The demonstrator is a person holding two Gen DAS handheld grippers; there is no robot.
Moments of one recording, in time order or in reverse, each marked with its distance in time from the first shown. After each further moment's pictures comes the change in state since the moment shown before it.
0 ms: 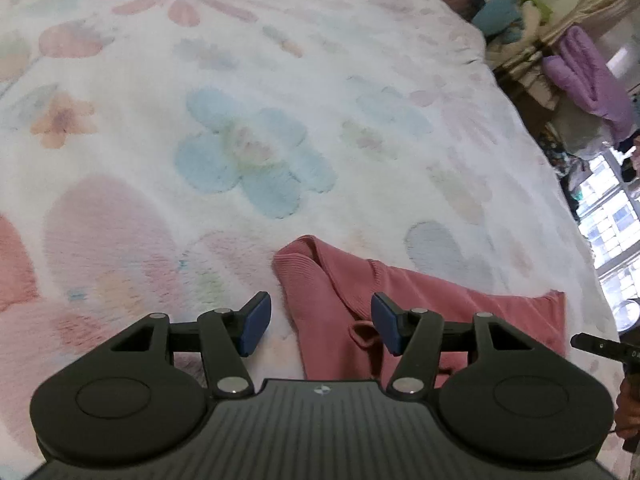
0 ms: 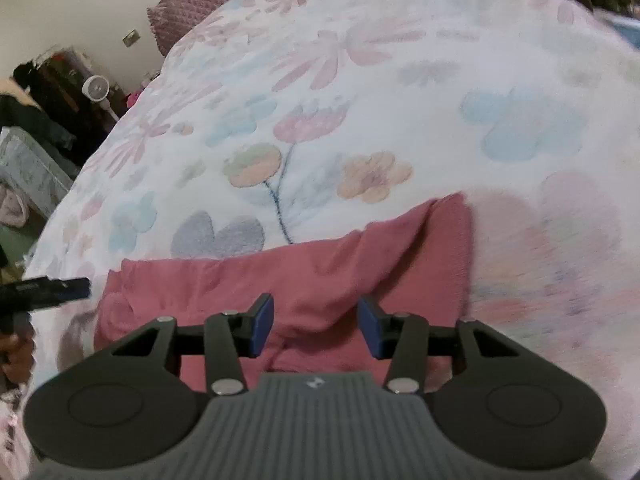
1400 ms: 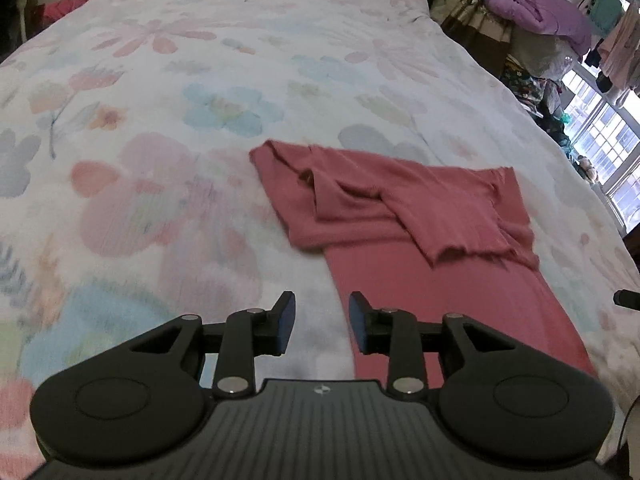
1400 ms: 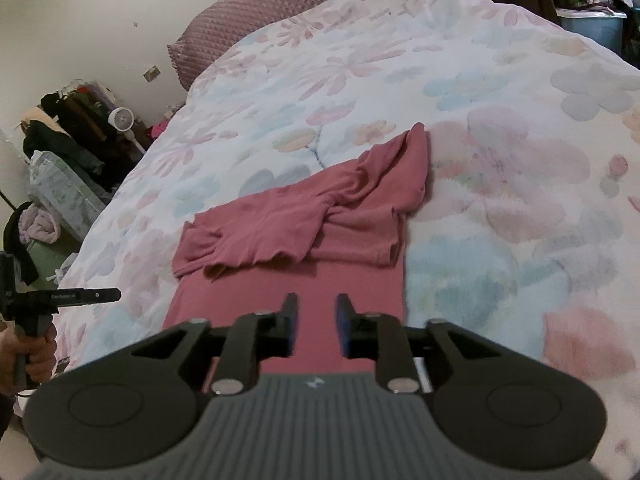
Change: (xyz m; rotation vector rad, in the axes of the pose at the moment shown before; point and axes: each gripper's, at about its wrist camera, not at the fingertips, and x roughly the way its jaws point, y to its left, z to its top) left arm -0.147 -0.053 -0.135 0.239 0.015 0.069; right arm -0.180 0.020 -0.171 0.040 -0.124 0.049
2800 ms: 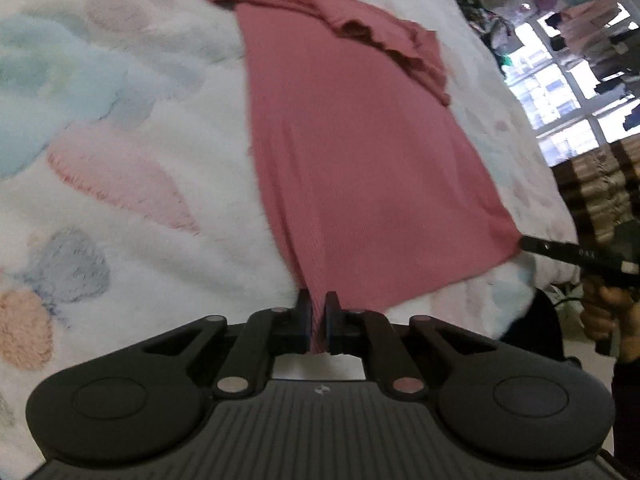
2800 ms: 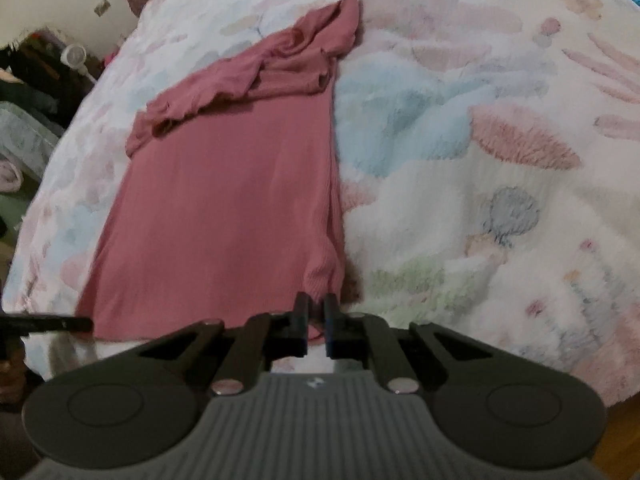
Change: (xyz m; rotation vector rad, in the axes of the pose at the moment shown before) left arm -0.005 -0.036 -0.138 -0.103 0.299 -0.304; right arm -0.026 -0.032 -0.093 0.070 0.264 -0.113
